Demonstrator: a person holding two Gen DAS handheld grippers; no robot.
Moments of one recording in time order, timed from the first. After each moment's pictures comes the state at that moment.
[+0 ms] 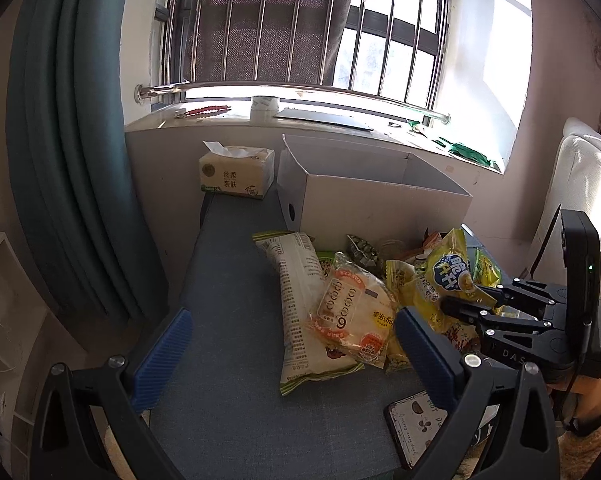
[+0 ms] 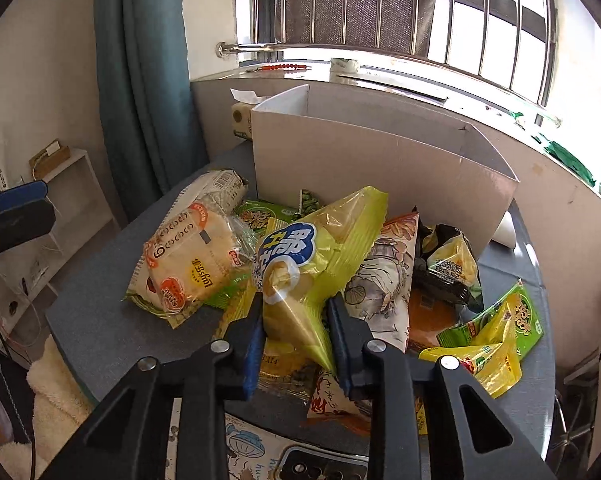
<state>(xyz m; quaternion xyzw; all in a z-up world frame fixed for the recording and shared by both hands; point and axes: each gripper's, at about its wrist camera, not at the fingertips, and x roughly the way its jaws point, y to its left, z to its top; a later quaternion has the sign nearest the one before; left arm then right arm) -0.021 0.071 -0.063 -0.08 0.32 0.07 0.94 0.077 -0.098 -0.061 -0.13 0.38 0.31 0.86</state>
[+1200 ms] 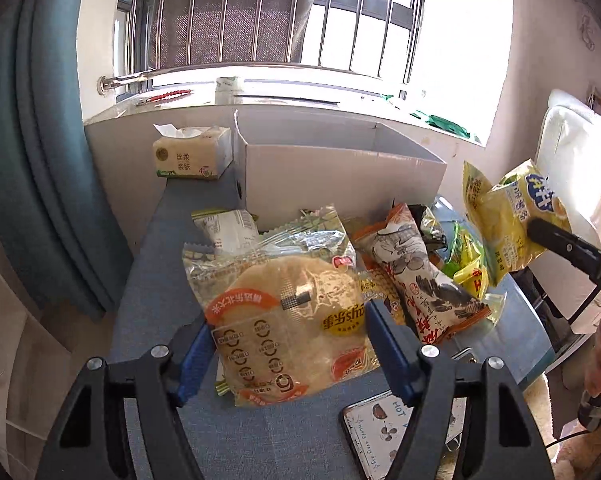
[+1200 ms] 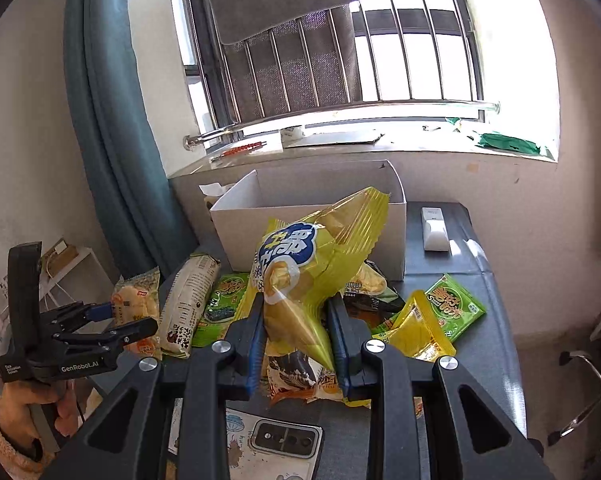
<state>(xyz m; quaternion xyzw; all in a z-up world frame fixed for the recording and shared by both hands) 0.008 0.029 -0.070 -0.08 0.33 0.03 0.94 0.061 -0.203 0.000 0.01 0.31 0.29 0.91</state>
